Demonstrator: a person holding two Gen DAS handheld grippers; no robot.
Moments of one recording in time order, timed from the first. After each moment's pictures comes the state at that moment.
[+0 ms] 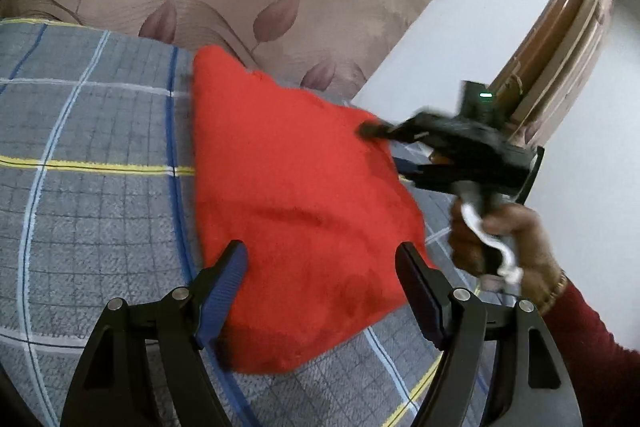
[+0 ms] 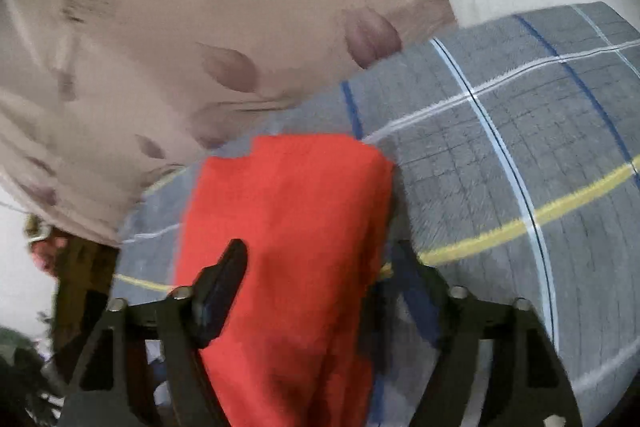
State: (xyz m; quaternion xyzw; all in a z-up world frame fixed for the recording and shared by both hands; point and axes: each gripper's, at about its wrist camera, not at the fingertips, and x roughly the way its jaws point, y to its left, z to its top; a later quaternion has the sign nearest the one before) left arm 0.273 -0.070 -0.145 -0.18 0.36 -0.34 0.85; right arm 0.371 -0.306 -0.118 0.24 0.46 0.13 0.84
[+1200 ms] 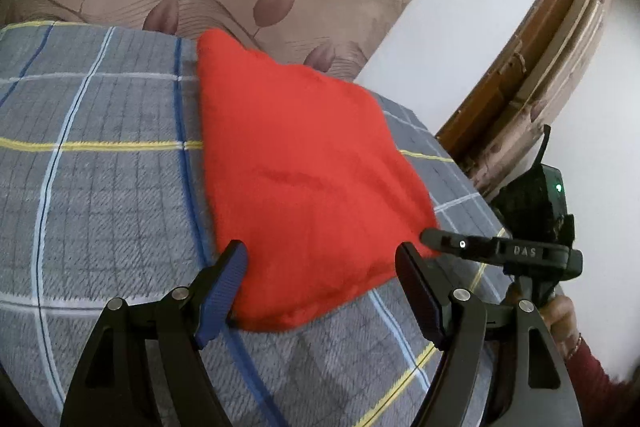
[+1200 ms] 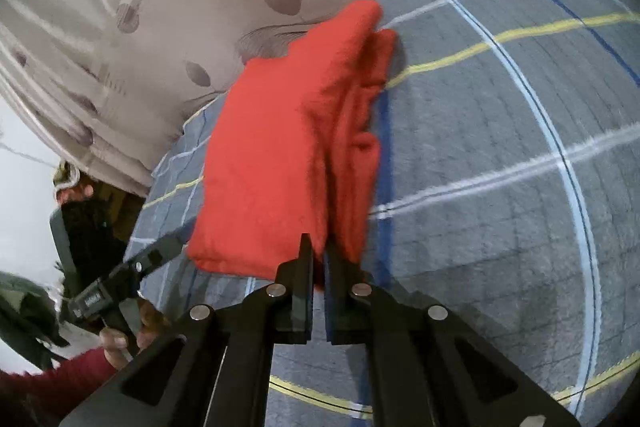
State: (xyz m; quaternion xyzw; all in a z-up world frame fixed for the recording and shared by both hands) left arm 0.251 -0.069 -0.149 -0.14 0.38 -0.33 0.85; right arm 0.220 -0.329 -0.152 0.25 0.44 0.20 0.84
